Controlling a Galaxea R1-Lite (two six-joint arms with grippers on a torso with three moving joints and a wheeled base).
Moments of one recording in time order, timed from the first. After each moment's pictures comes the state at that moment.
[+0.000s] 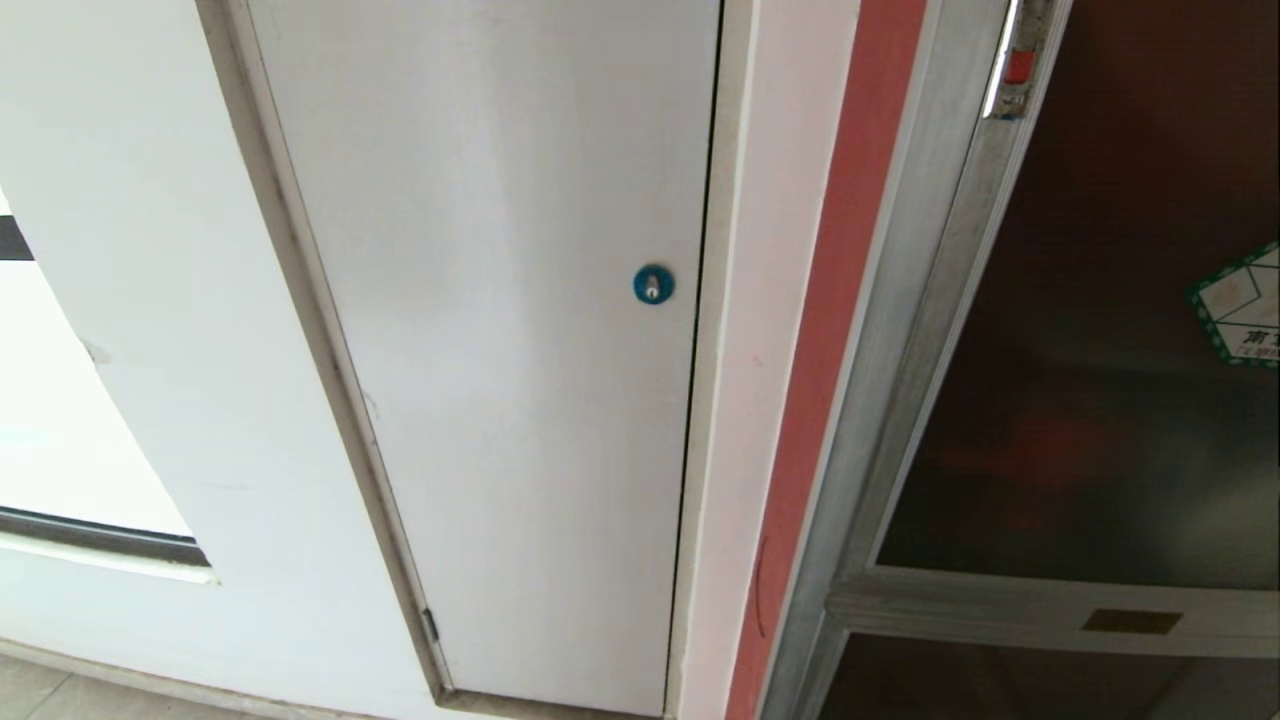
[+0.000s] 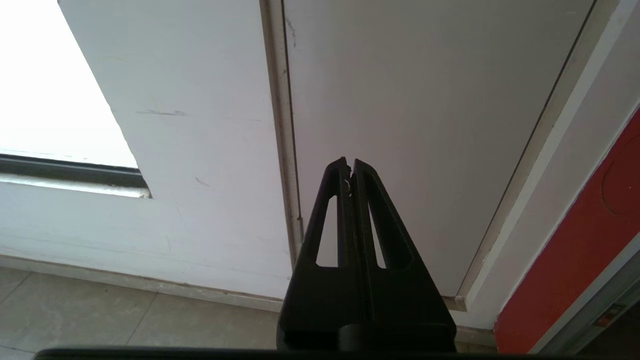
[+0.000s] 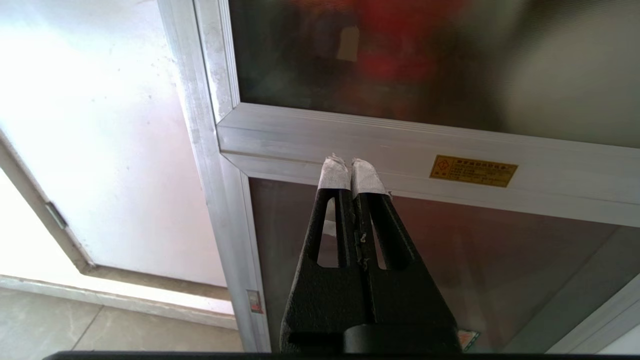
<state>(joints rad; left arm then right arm) 0.01 0.00 0.00 -0.02 0.01 0.00 0.00 0.00 0.00 0.00 0.01 -0.02</state>
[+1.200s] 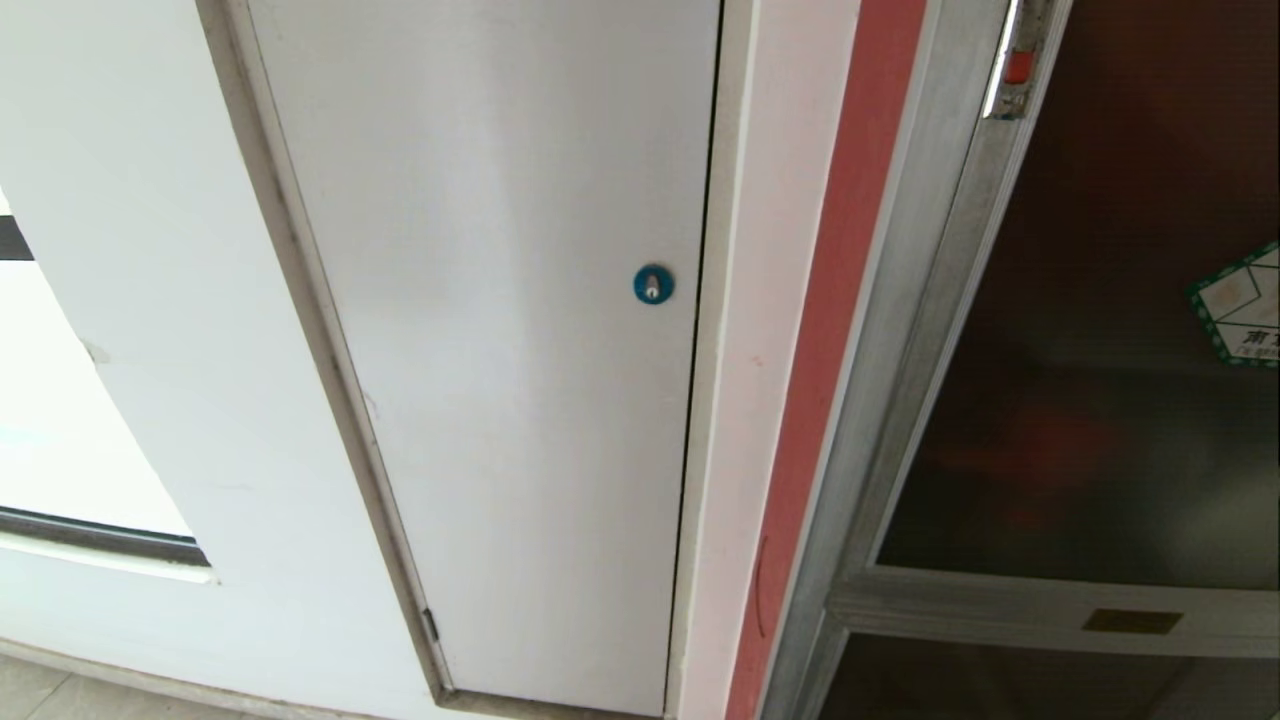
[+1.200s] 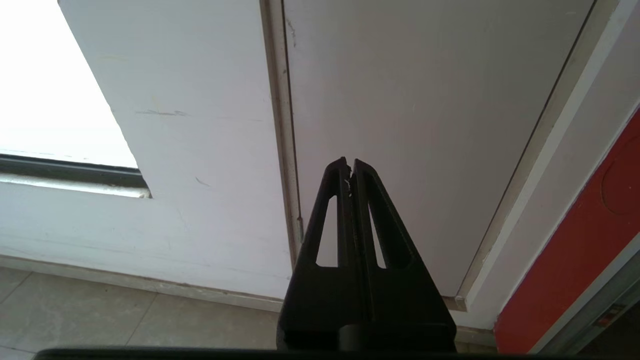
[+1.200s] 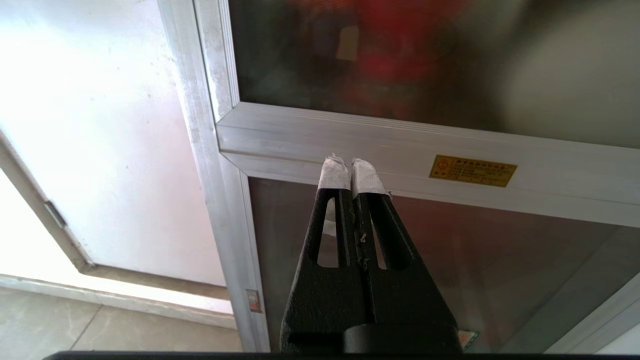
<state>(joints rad) 0.01 0.00 0.00 -0.02 0.01 0.00 0.00 0.00 0.00 0.01 0.01 -0.03</state>
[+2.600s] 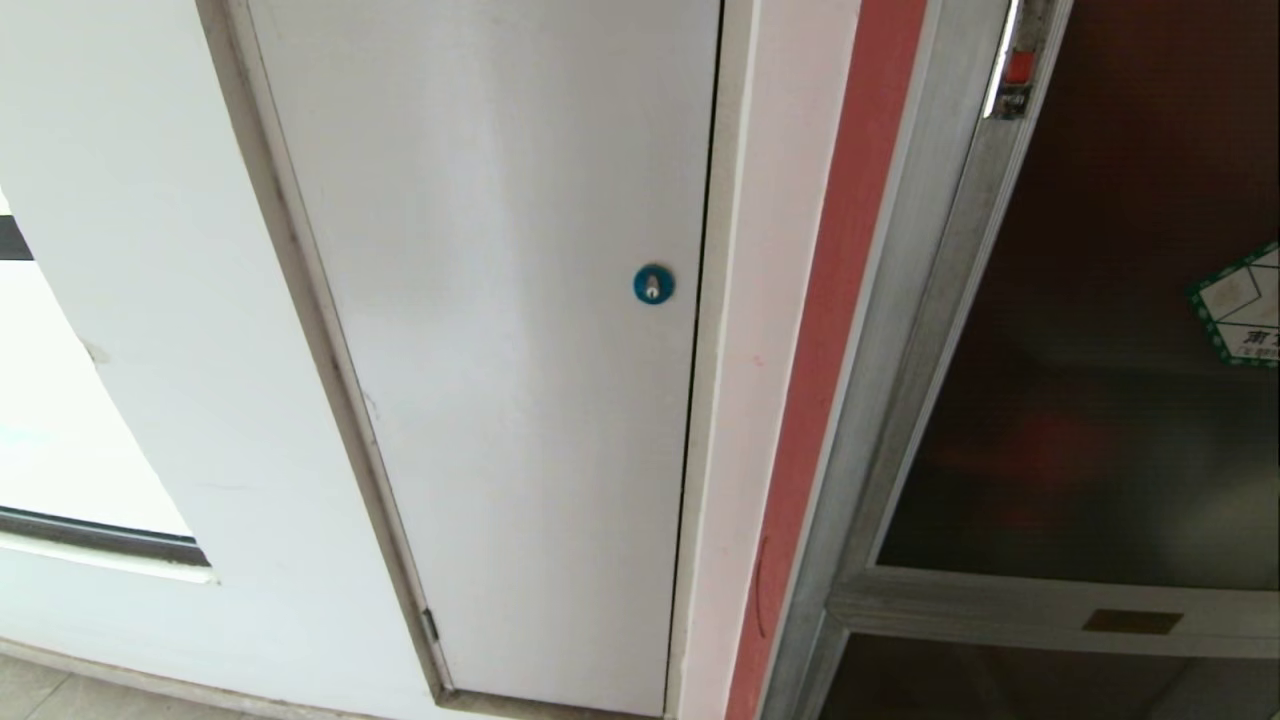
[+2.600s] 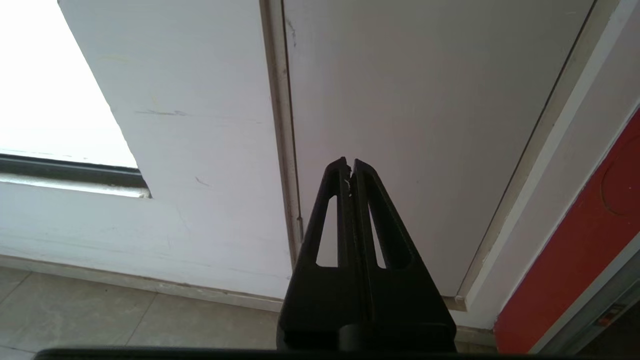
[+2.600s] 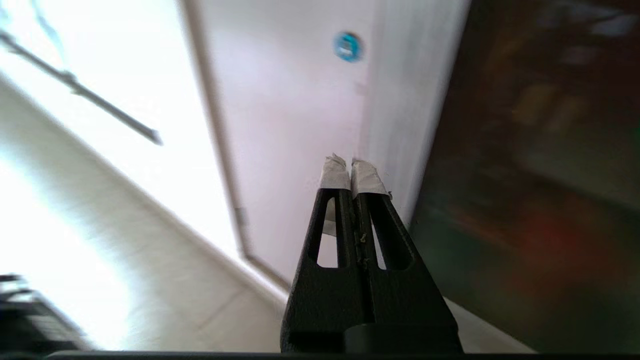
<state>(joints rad) 0.01 0.00 0.00 -0.02 0.01 0.00 0.04 0.75 -1.00 0.24 0.48 0.02</state>
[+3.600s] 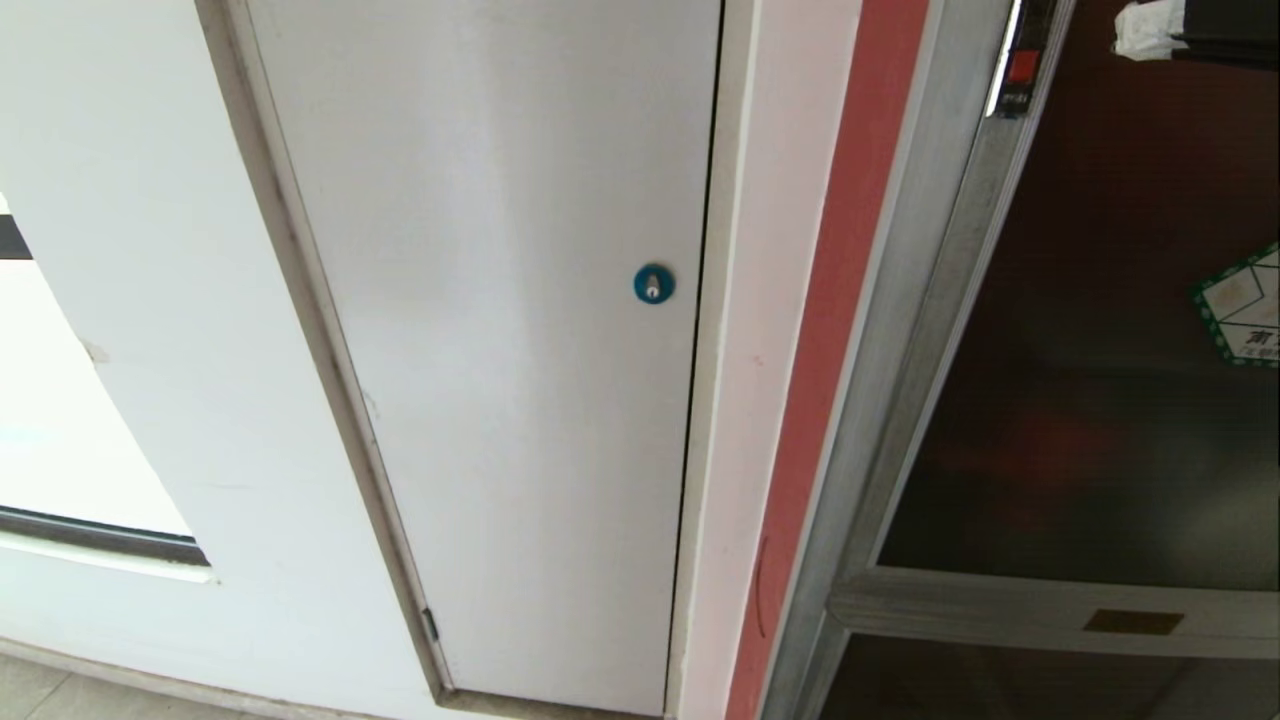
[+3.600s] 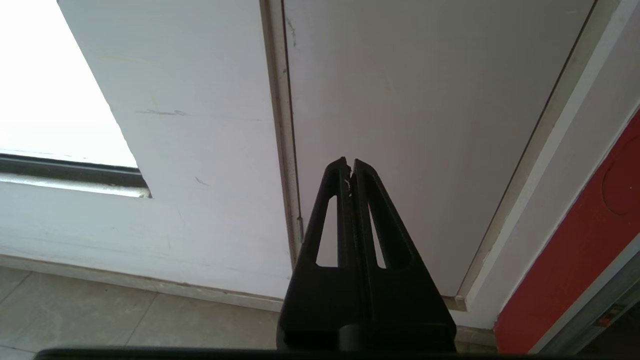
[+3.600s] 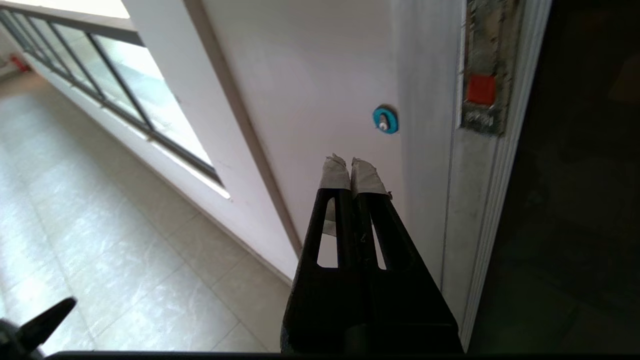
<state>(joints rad) 0.01 0.00 0.00 -0.02 0.01 0.00 0.22 1.33 -1.63 0.31 0.38 0.23</state>
